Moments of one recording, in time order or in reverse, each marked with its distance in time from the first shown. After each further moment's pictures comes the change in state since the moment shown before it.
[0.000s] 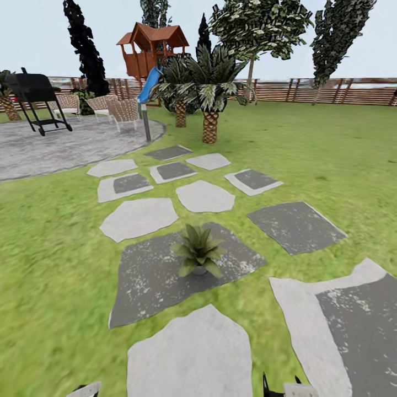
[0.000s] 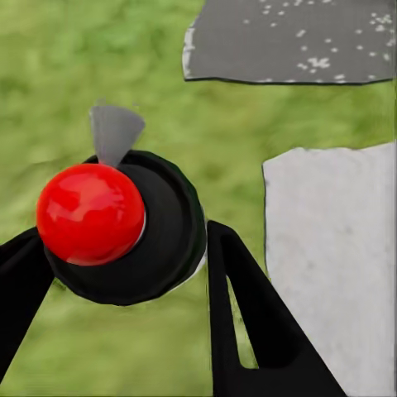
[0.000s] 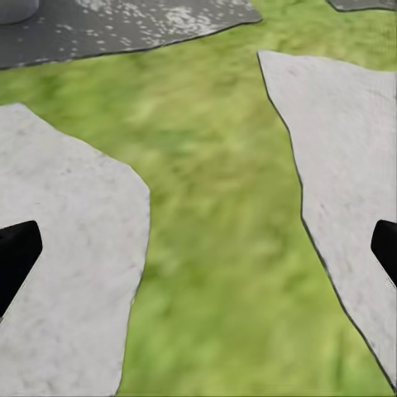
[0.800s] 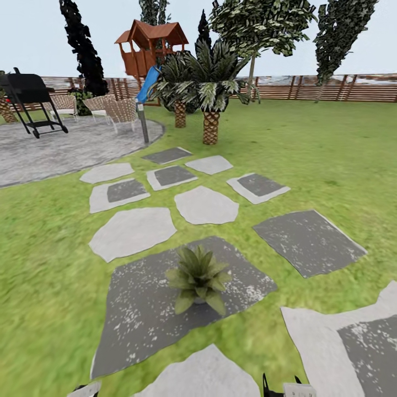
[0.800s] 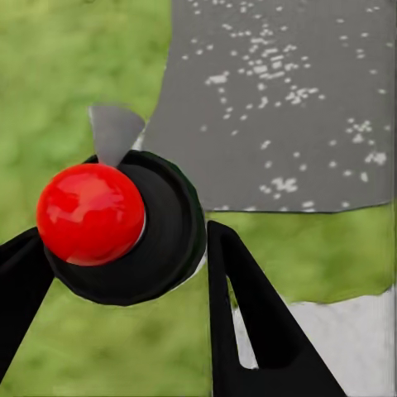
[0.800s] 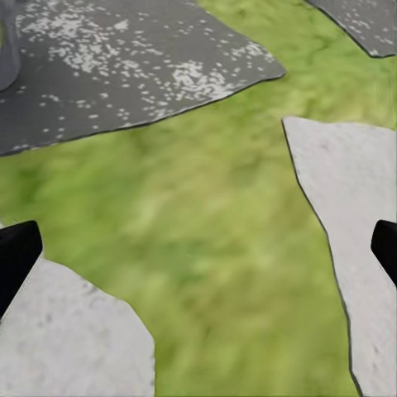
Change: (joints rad) left arm 0.000 0.000 0.000 0.000 0.000 0.000 0.000; right arm 0.000 0.000 0.000 -0.001 0.000 0.000 0.000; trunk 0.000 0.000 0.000
